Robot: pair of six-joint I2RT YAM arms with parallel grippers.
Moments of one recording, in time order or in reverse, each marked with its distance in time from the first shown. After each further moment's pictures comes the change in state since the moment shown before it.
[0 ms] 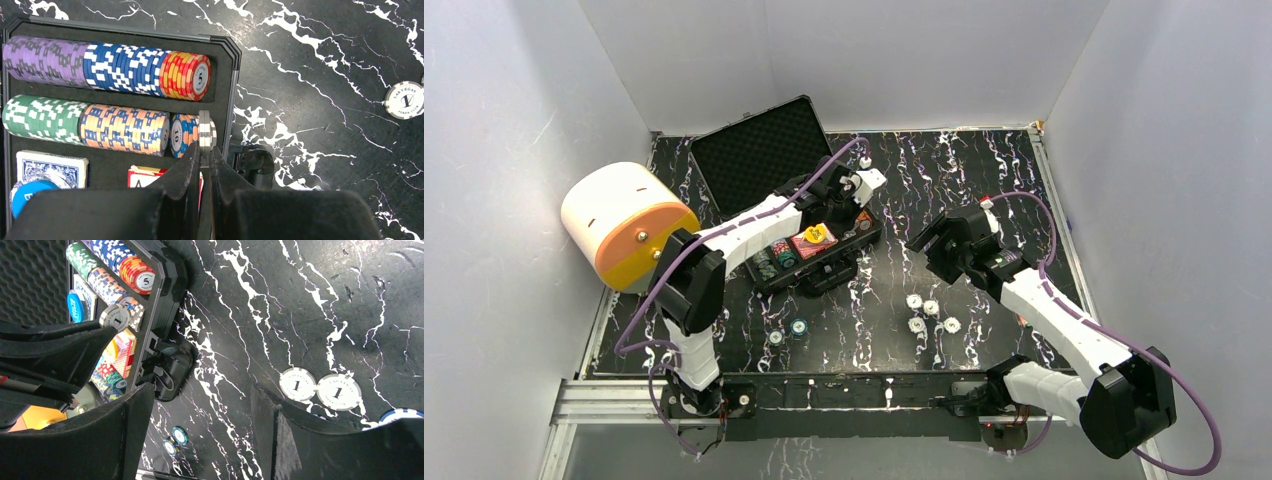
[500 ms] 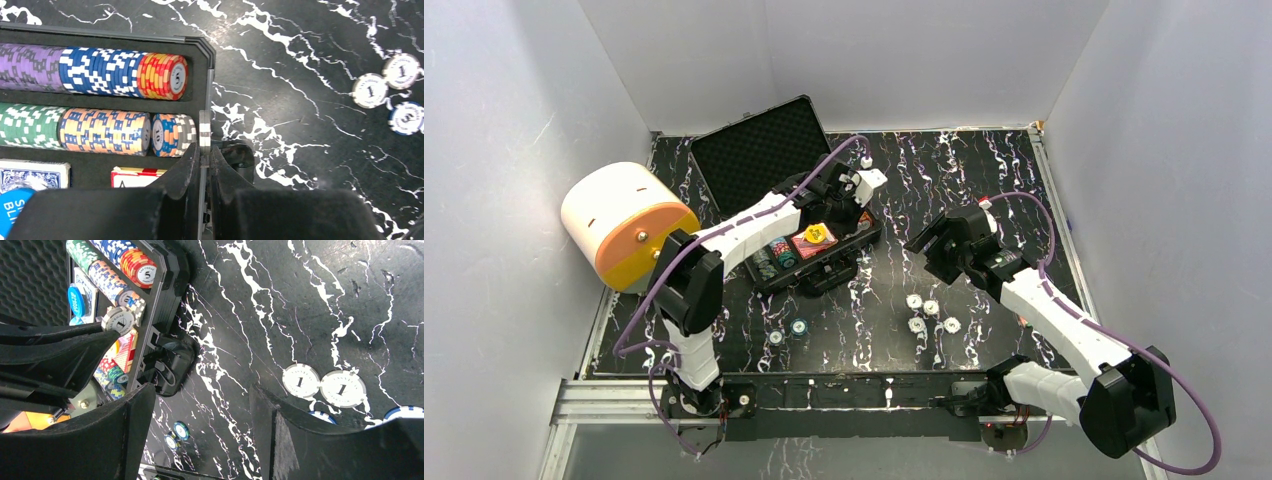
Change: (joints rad) left arm 0.000 0.007 0.034 -0.049 0.061 -0.002; right arm 0.000 0.001 0.000 0.000 -0.024 0.000
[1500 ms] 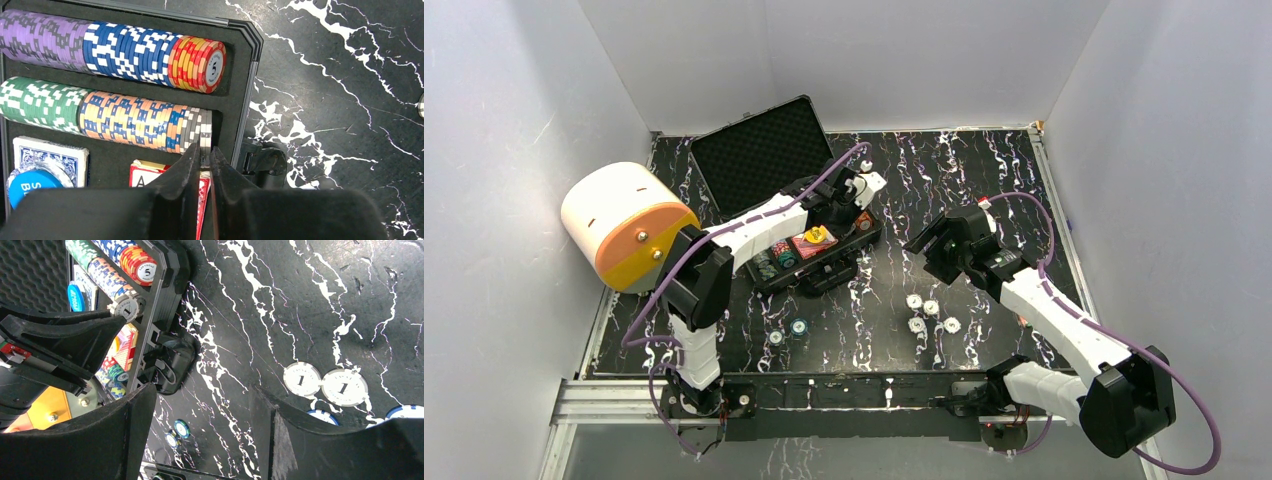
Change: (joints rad) left arm -0.007 0.043 0.005 0.001 -0.156 -0.006; right arm 0.000 0.003 0.000 0.000 -0.014 0.002
